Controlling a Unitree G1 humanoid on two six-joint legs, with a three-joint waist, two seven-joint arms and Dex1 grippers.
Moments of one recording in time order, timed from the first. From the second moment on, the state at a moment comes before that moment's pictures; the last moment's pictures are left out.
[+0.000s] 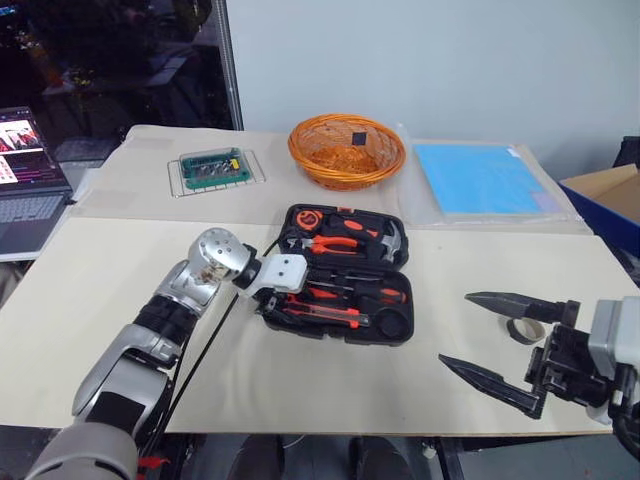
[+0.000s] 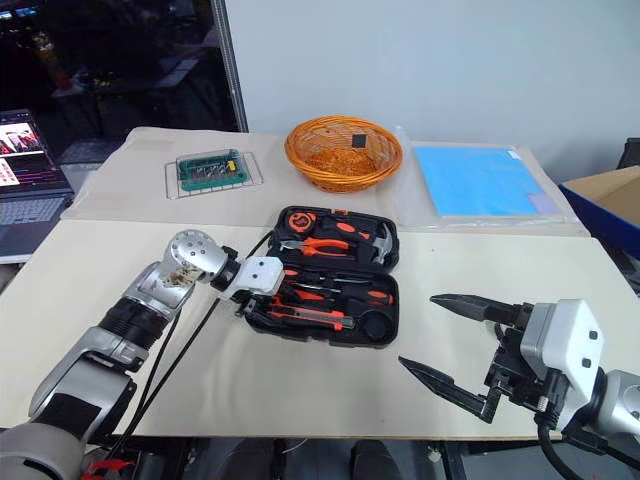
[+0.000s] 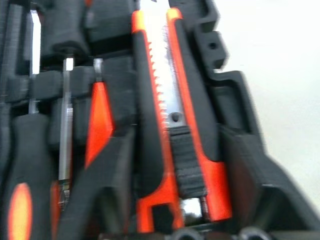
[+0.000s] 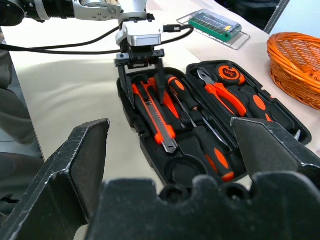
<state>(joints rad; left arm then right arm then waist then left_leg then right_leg) -0.83 0.55 -0.41 0.43 -0.01 0.00 -1.50 0.41 -0.83 -0.69 -0.91 0.85 0.48 0.87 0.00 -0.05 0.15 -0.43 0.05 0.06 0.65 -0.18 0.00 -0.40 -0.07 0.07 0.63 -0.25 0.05</state>
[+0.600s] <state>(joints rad) -0.47 0.51 -0.18 -0.01 -0.23 0.54 -1.08 0.32 -0.85 -0.62 -0.87 0.84 0.48 0.87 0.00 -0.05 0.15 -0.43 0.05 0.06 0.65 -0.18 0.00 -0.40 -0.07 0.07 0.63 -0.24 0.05</state>
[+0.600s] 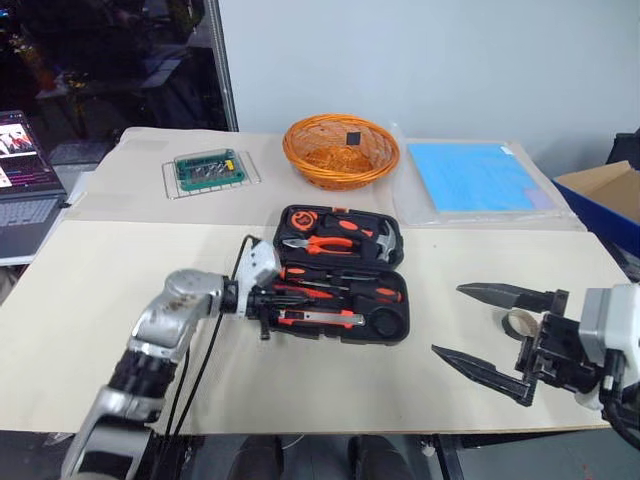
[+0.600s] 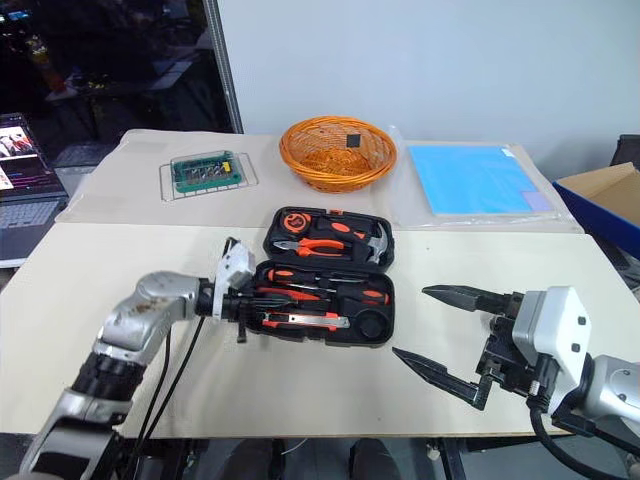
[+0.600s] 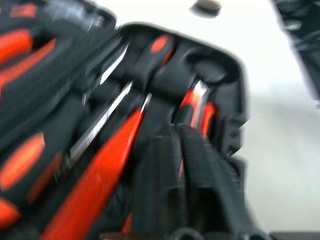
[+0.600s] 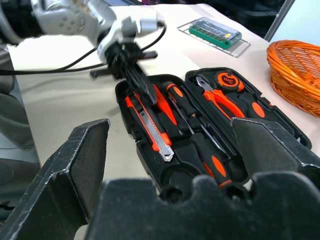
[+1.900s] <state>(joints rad) -0.59 0.61 -0.10 -0.50 -0.75 0.93 -0.99 0.12 -1.09 -0.39 -0.43 0.59 1.13 0.47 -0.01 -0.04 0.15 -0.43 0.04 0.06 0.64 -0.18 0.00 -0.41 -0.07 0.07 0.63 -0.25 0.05</state>
